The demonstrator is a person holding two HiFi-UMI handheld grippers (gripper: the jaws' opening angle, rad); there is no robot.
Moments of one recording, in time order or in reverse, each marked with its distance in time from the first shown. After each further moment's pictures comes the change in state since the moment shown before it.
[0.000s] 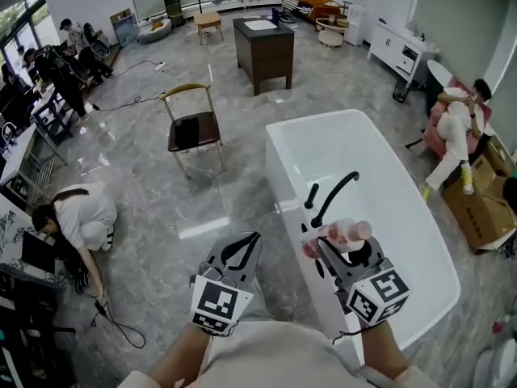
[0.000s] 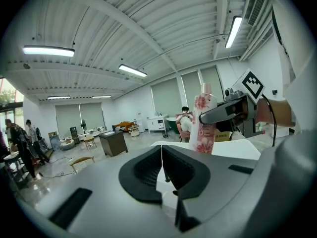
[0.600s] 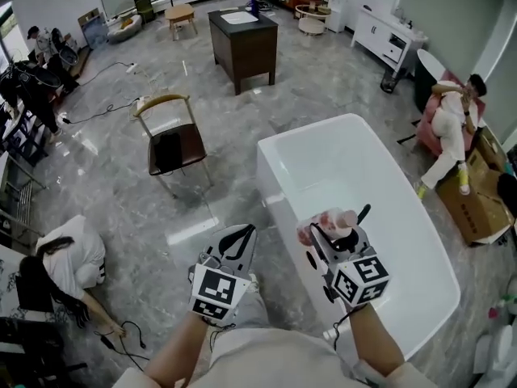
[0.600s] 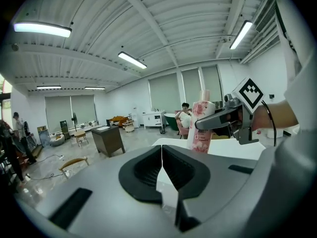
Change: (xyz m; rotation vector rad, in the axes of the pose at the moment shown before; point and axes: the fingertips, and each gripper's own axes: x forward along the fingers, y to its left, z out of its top) left arm 0.158 0.194 -0.031 -0.032 0.045 -0.109; right arm 0.228 -0.109 0.016 0.062 0.053 -0.202
